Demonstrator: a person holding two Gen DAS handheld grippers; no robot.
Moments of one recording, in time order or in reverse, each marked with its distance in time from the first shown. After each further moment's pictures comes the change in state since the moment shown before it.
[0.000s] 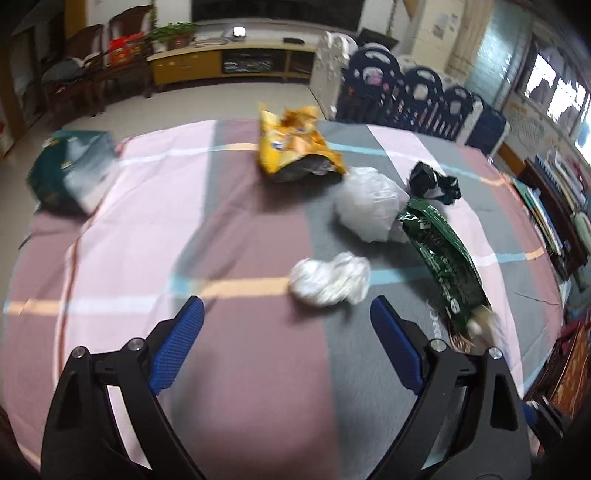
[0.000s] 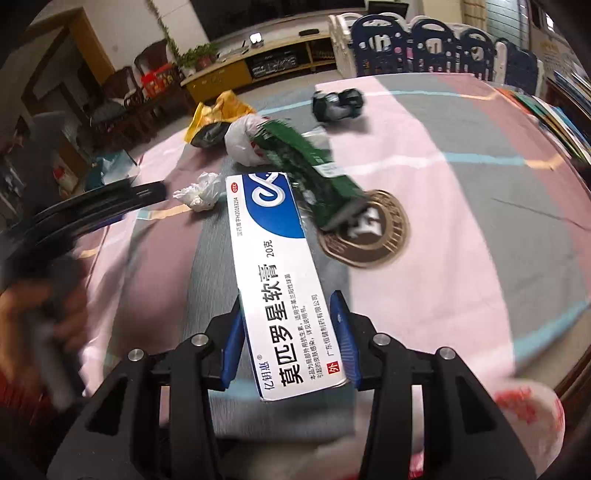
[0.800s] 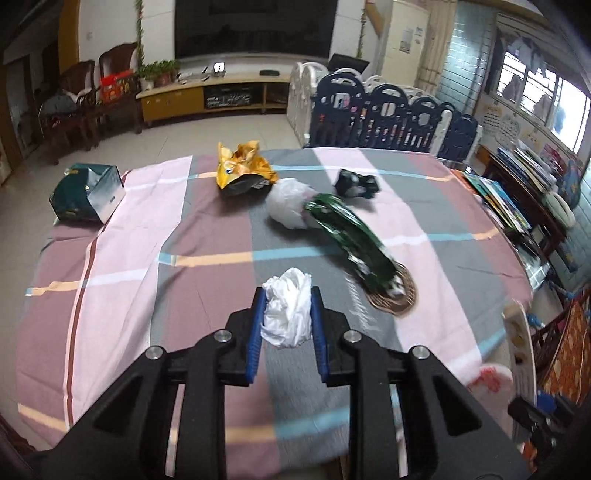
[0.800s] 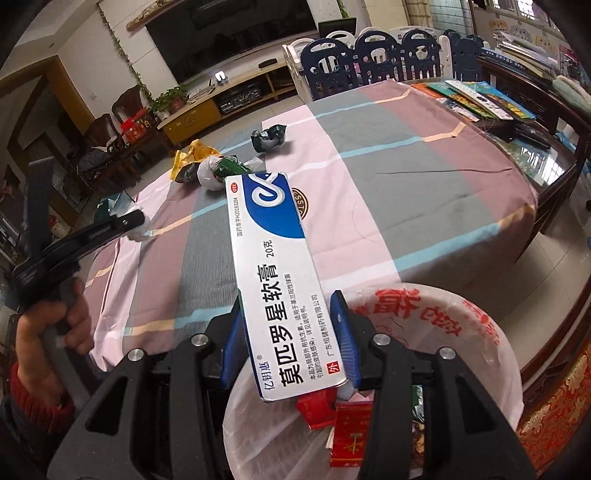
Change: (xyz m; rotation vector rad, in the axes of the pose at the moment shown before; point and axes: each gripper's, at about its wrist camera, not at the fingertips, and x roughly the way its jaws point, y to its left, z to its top) left arm -0.118 -0.066 -0.073 0.071 -0.151 -0.020; right arm -0.119 -0.052 -0.063 0.130 -0.109 -0.041
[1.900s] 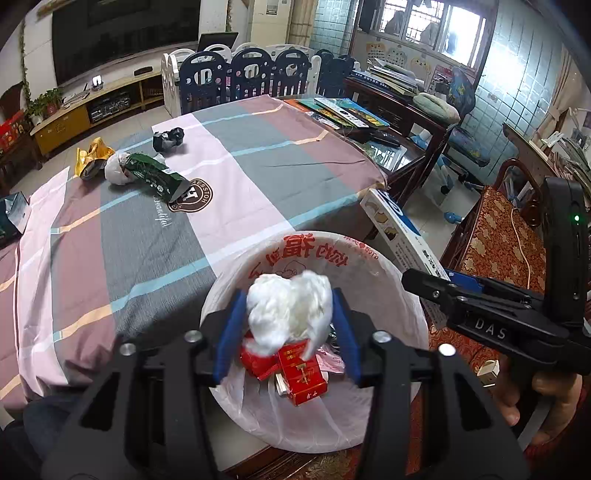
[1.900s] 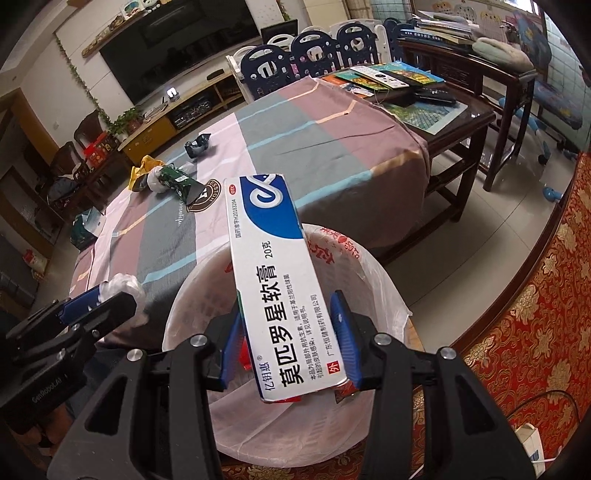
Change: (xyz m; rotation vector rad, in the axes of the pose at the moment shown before) left arm -0.118 -0.152 -0.115 0.309 0.117 -0.316; right arm -0.091 -0.085 -0.063 0.152 -0.008 -0.116
